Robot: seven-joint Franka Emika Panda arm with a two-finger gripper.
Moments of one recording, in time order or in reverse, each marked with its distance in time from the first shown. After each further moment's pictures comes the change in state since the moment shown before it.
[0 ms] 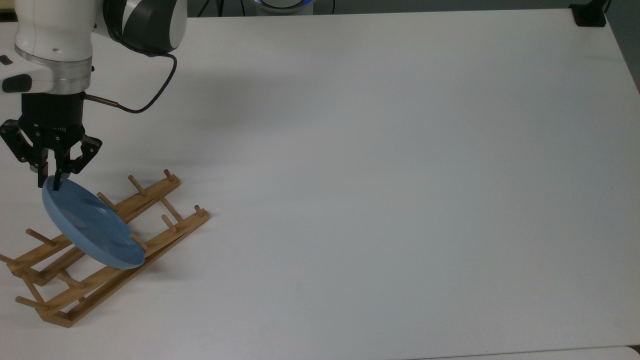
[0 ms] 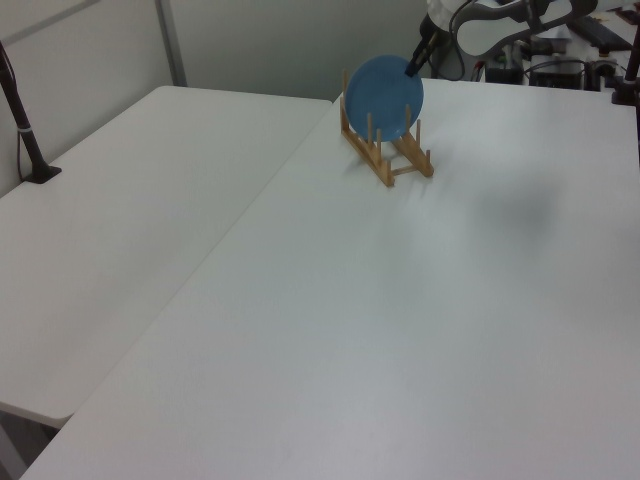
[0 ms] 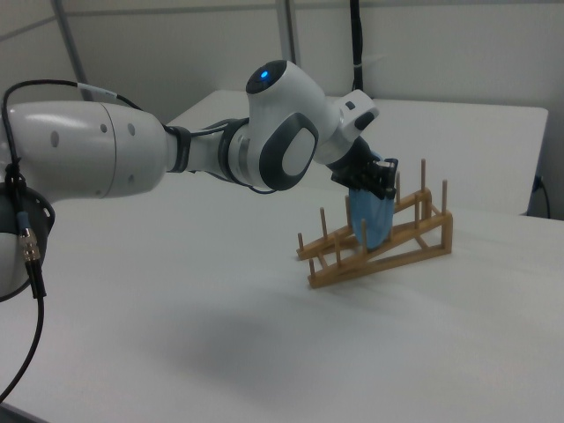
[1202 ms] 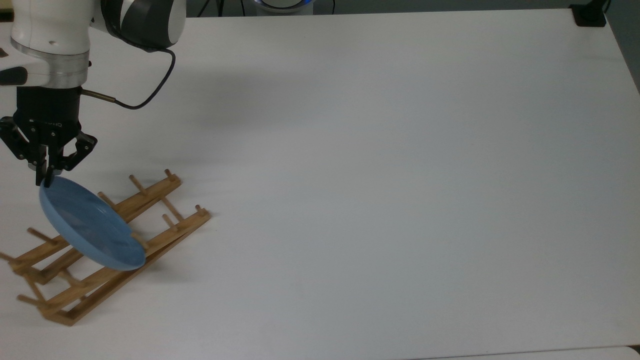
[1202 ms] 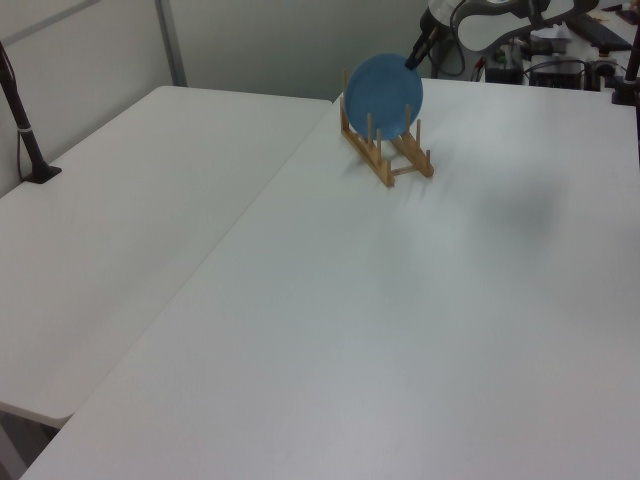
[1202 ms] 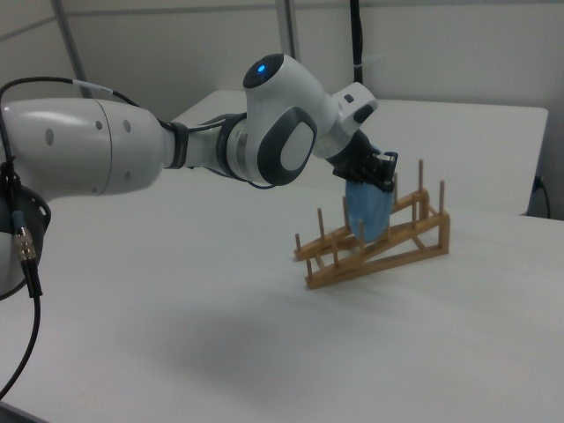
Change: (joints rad) arm 0.000 -0.011 0.000 0.007 0.000 0.003 0.000
